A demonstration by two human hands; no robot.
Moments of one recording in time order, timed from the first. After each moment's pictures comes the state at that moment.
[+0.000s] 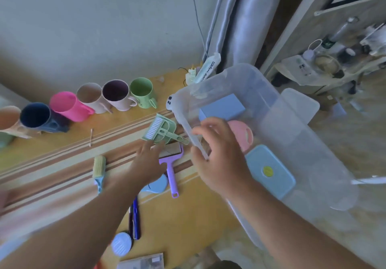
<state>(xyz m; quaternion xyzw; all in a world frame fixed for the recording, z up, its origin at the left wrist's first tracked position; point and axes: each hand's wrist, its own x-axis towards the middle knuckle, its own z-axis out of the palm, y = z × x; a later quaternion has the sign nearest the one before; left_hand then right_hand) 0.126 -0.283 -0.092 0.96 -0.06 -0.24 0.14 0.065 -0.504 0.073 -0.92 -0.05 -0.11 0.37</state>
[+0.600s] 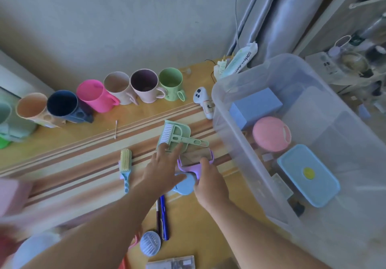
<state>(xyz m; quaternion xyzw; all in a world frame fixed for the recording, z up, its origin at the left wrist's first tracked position) 0.105 -0.231 -0.105 0.96 -0.10 -0.23 0.14 0.047 -0.395 -0.115 -0.93 0.14 0.21 0.25</state>
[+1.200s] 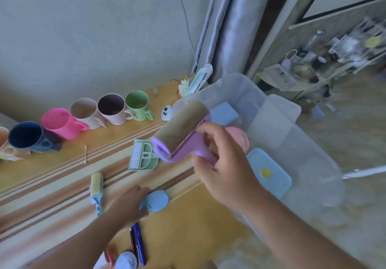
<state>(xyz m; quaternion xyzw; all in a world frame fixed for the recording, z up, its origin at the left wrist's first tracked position) 0.080 -0.208 -0.104 0.91 -0.18 -0.35 0.08 0.049 -0.483 0.109 -0.87 -0.04 -0.07 0.49</state>
